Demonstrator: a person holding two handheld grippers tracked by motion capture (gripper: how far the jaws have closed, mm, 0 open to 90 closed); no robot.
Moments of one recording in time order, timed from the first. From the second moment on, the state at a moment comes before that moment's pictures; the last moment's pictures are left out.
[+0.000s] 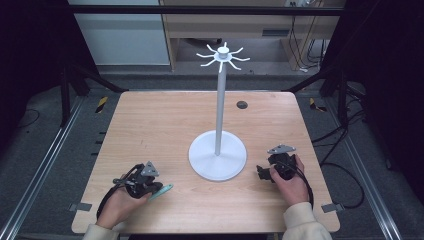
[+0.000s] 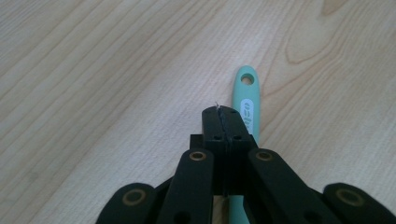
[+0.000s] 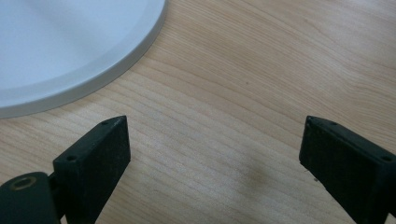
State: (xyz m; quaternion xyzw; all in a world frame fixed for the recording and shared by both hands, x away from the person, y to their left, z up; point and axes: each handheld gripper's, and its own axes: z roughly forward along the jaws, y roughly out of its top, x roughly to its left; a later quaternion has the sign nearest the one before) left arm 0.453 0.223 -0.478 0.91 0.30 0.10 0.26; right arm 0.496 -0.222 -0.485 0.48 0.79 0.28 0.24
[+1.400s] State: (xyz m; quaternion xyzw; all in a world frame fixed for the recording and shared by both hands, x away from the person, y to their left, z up) left arm 0.431 0.237 -0.459 0.96 0.28 0.05 0.07; right arm 0.495 -0.223 -0.484 0.49 0.79 0.28 0.24
